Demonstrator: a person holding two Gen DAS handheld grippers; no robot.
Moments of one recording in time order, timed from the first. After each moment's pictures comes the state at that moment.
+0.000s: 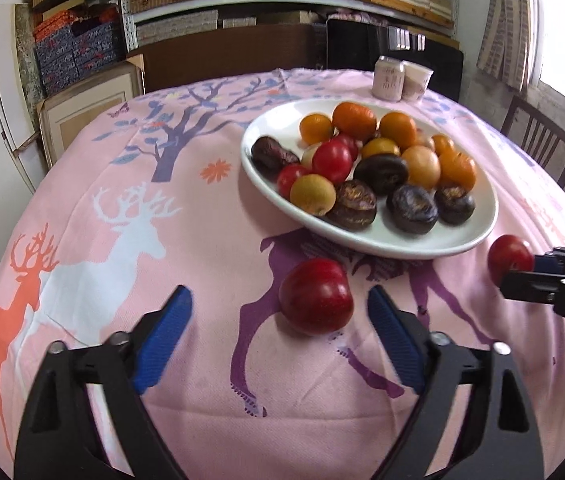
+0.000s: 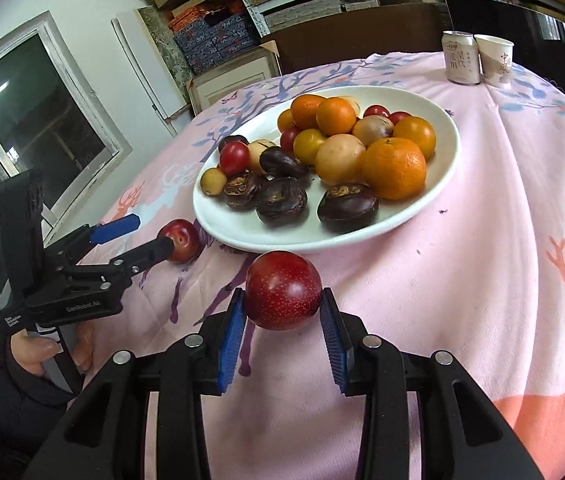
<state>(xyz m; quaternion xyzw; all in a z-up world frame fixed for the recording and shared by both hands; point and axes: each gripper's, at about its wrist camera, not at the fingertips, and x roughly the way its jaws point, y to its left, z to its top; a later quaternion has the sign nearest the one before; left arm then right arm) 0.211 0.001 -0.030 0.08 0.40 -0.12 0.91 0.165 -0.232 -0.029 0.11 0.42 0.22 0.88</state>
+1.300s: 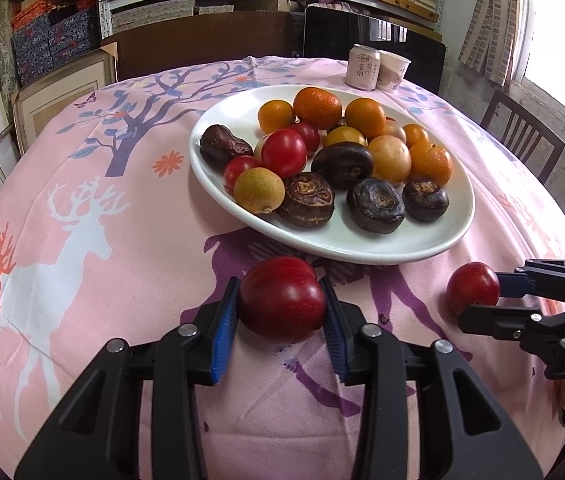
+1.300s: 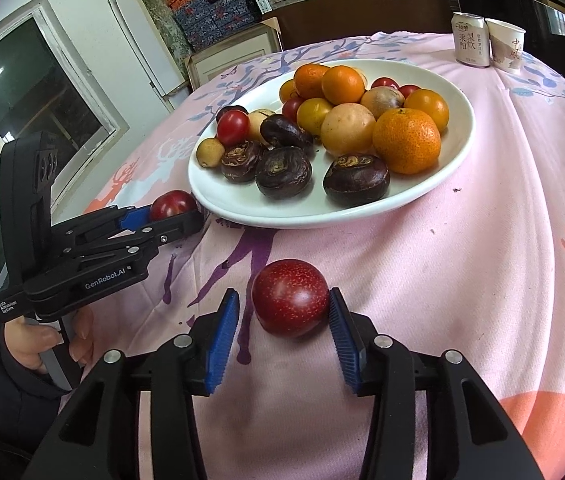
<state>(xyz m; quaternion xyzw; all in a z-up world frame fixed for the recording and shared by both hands) 0.217 -0.023 -0.035 0.06 0.41 -0.17 0.89 0.170 -0.226 -0.040 0.10 0.45 0.23 0.86</state>
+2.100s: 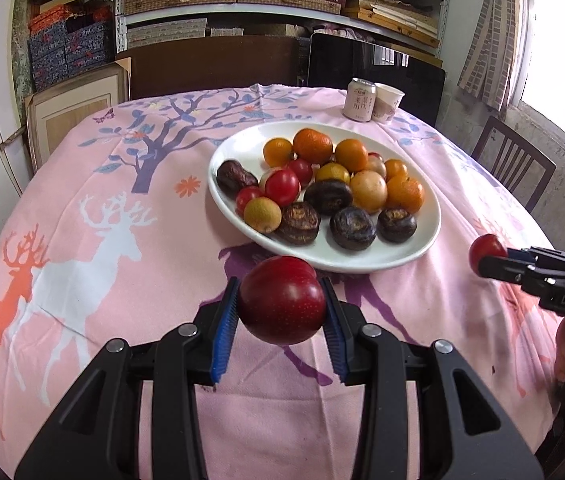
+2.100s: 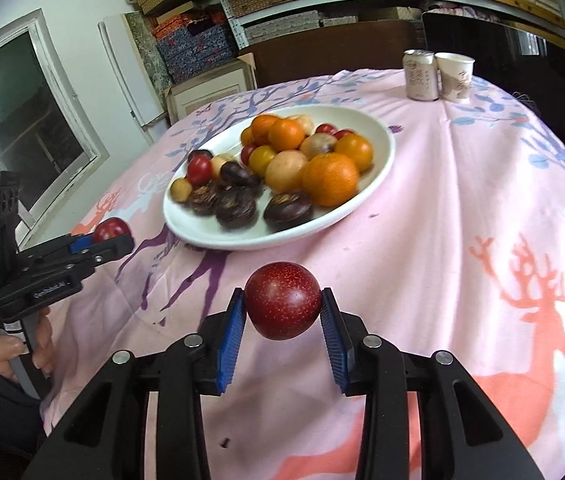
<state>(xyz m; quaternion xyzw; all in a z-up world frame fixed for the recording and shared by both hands) 0.183 -0.010 0.006 0.04 0.38 -0.16 0.91 0.149 -0.275 -0.008 0.09 0.40 0.16 0.90</state>
